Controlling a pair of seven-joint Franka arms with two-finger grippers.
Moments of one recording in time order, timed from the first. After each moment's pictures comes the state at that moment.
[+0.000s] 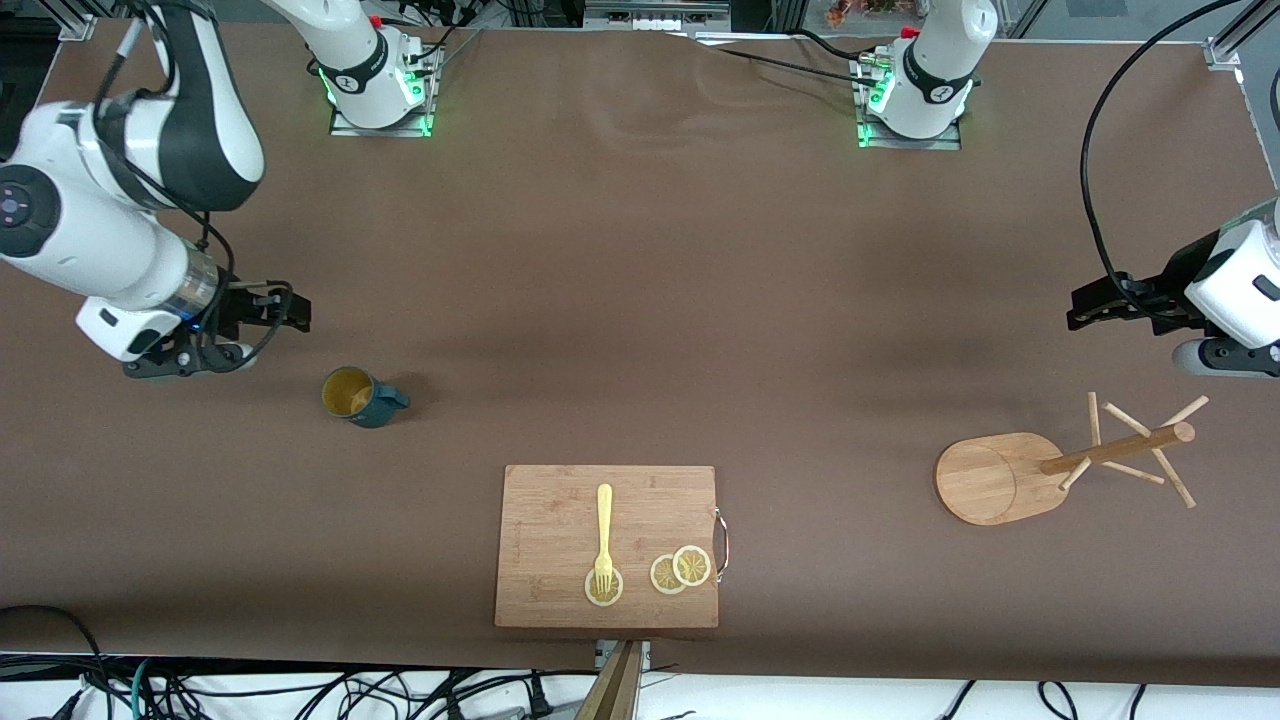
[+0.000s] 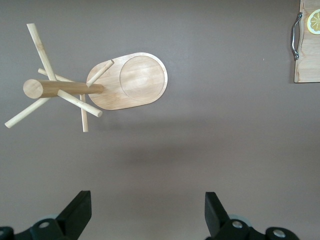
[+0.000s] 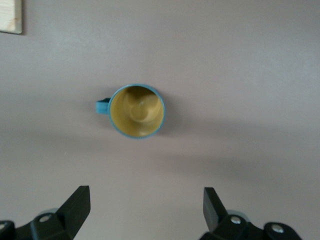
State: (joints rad) left arm 0.00 0.24 0.00 -1.40 -0.03 1.56 0.01; right arm 0.20 0.17 -0.12 -1.92 0.01 2.04 -0.06
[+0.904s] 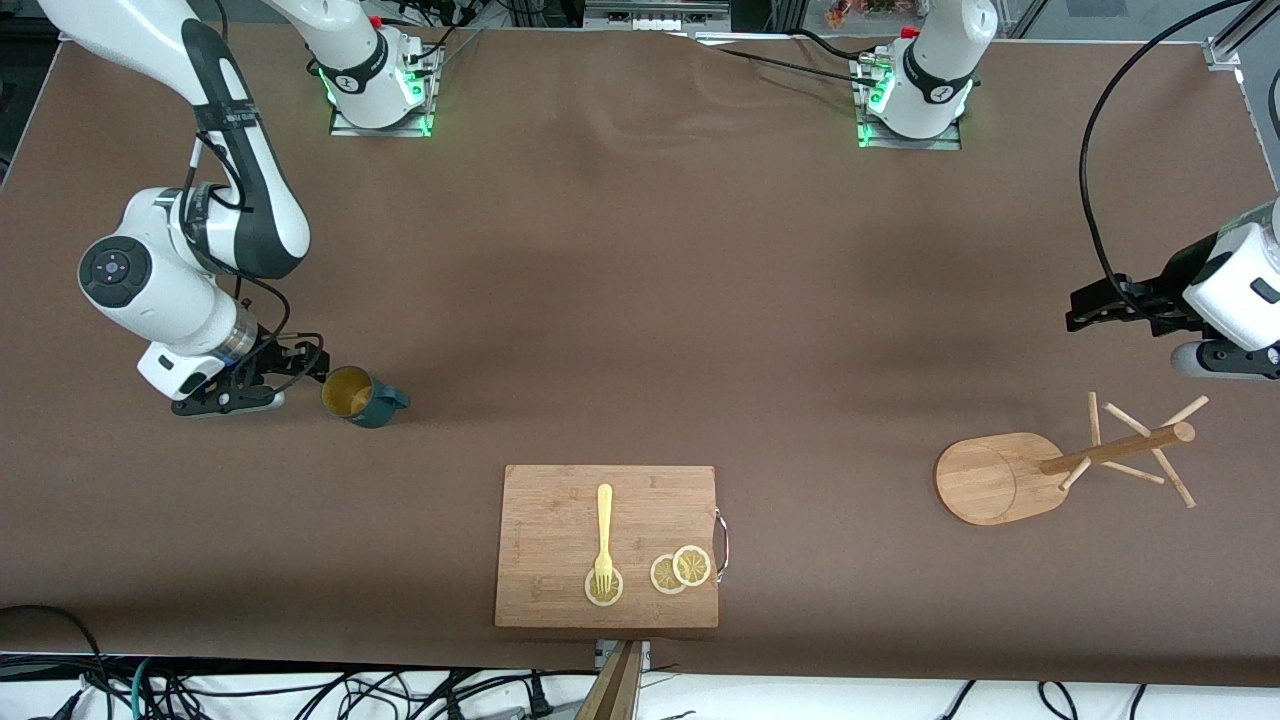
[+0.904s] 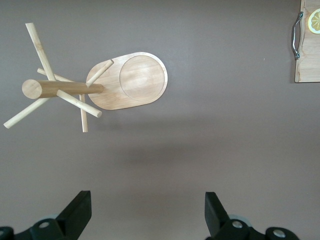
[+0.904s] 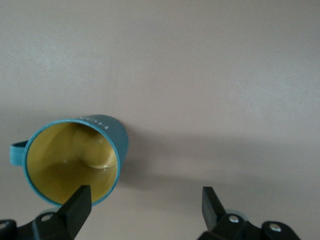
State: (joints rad) left arm 0.00 0.24 0.00 -1.39 -0.03 1.56 0.01; right arm 0.16 0.35 -0.14 -2.01 0.02 2.40 -0.13
